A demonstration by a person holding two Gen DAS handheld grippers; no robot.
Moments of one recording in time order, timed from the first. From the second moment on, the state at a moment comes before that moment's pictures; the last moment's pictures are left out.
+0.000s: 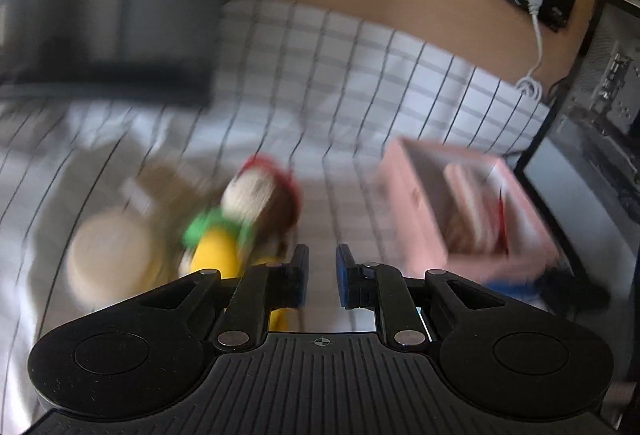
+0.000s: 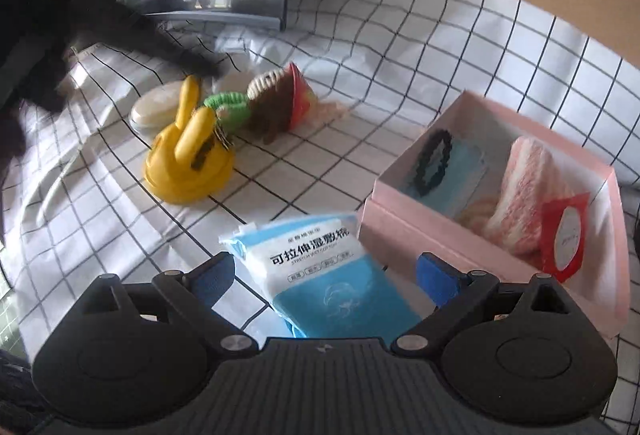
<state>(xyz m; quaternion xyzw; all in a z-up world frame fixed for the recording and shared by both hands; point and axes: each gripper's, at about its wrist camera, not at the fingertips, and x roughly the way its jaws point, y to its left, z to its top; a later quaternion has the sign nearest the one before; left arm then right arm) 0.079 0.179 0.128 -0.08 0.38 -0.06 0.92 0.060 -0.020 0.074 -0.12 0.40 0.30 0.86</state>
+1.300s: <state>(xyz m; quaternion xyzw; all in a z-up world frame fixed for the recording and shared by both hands) 0.142 0.124 0.043 0.03 0.58 -0.21 0.79 0.023 -0.051 0.079 -0.09 0.40 0.25 0.88</state>
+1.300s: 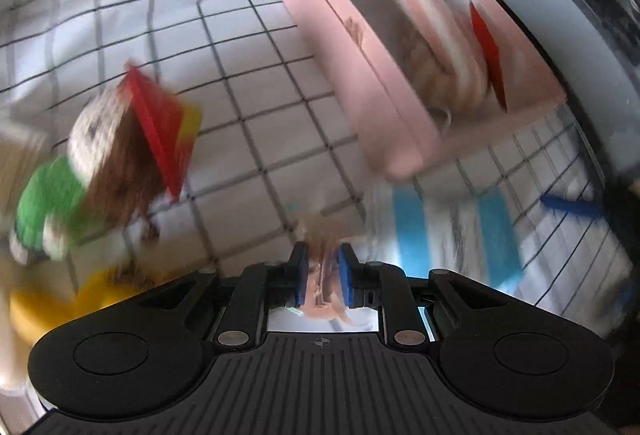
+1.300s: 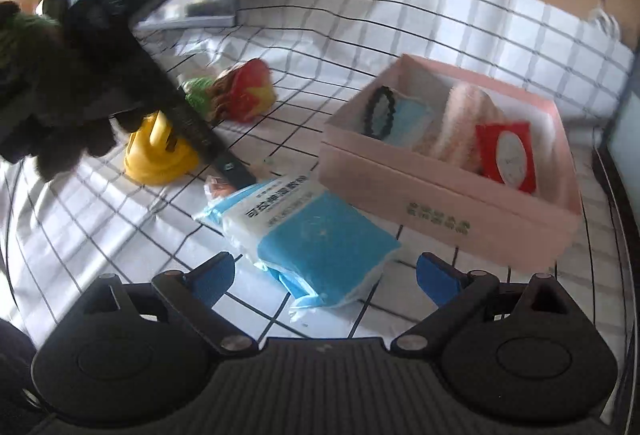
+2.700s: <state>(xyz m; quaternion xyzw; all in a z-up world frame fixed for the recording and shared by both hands) 0.064 0.038 0.195 0.02 0.28 -0.27 0.92 -0.071 -0.169 0.146 -0.04 0.36 0.04 0.93</state>
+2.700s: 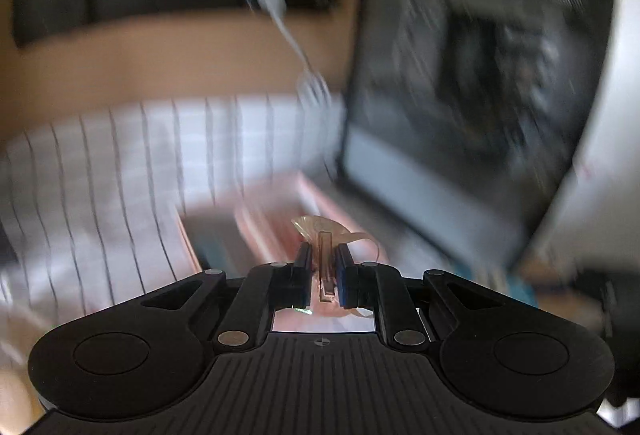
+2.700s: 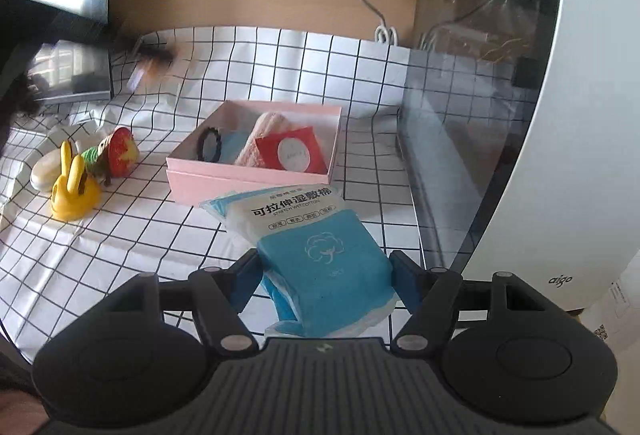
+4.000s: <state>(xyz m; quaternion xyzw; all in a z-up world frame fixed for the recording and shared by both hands) -0.019 0.108 0.079 -0.13 0.49 -0.10 0.86 -0.035 -0.146 0.088 -0.10 0.51 0.12 0.85</state>
